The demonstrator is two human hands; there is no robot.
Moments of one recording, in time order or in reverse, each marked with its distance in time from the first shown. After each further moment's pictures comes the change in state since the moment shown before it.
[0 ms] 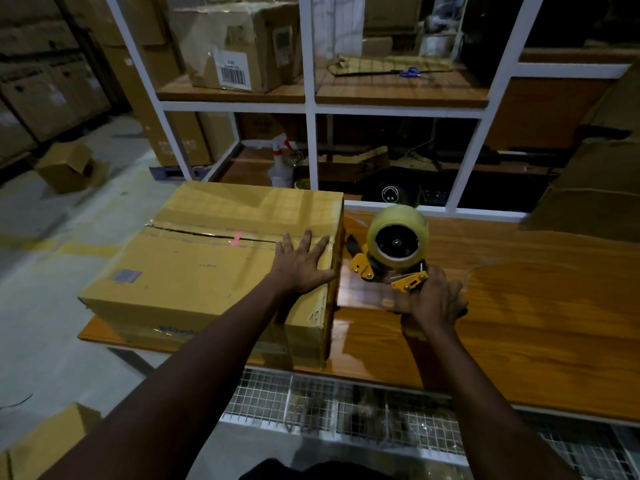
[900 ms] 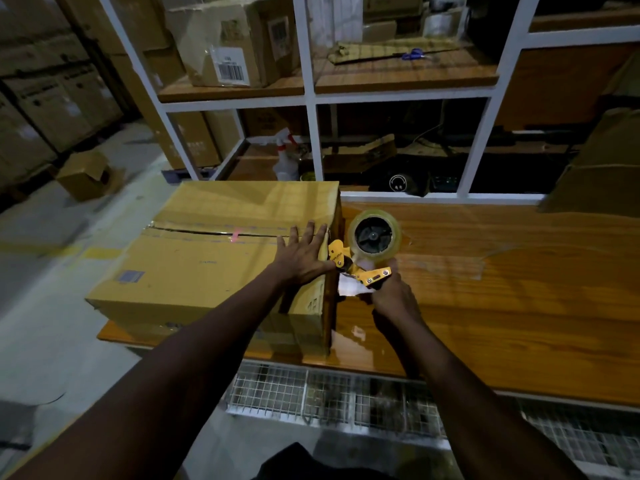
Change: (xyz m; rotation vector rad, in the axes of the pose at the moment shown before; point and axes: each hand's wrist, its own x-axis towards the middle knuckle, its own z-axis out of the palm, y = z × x) left_hand 0.009 -0.009 0.001 0.014 -0.018 -0.009; right_hand -0.021 -0.056 0.046 0.214 -0.436 0.185
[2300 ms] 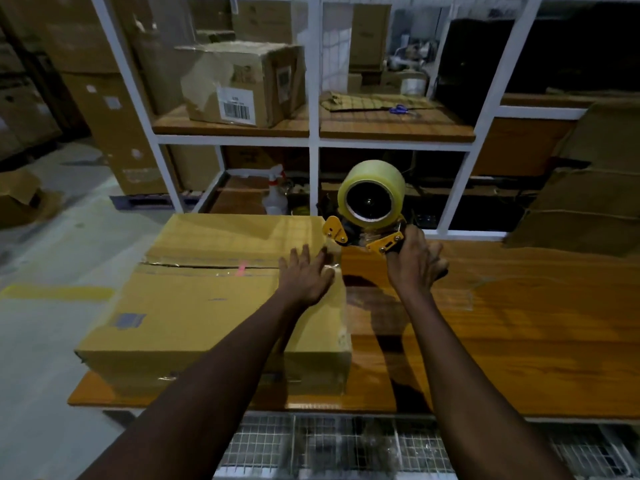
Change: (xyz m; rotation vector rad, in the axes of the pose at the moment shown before) left_hand 0.020 -0.046 -0.012 -0.106 0.134 0.050; right_hand -0.018 -0.122 -0.063 -0.161 0.764 -0.261
